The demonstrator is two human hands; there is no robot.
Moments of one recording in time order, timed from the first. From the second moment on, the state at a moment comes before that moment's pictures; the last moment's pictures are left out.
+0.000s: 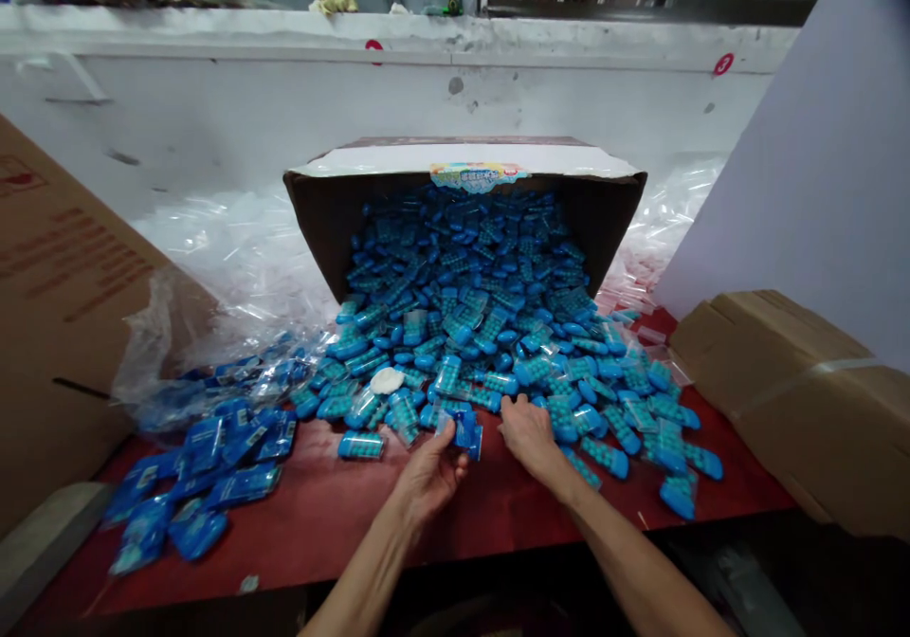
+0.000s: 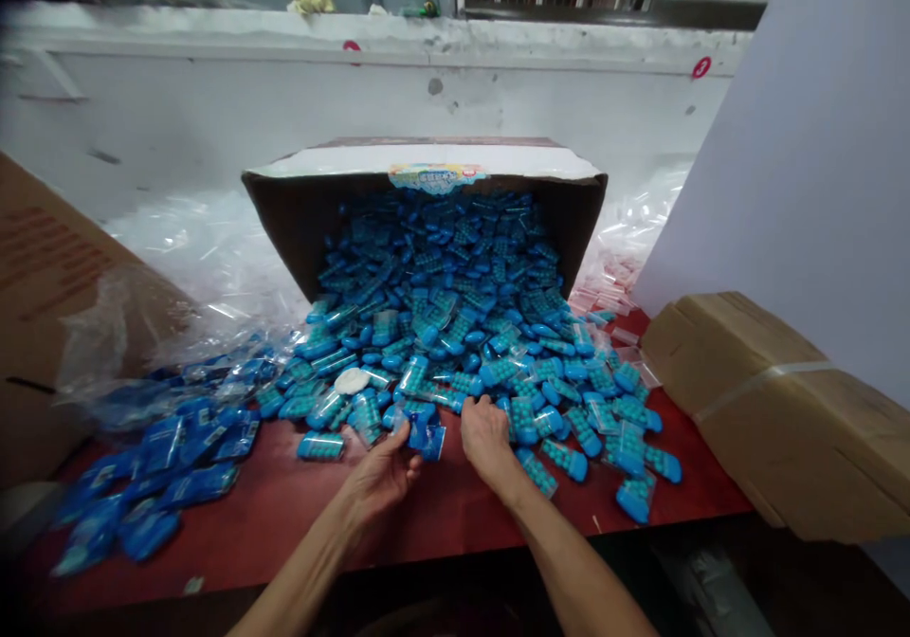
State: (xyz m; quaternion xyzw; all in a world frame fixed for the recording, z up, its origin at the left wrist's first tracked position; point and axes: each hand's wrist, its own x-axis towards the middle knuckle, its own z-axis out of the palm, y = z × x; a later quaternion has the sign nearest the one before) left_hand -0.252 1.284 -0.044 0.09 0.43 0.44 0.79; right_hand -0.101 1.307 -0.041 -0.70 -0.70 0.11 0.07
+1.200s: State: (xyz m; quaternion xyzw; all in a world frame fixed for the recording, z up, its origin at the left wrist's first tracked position) left_hand -0.245 1.291 -0.049 0.03 0.49 0.45 0.75; right_hand -0.093 1.281 -0.026 -0.55 -0.75 0.18 0.32
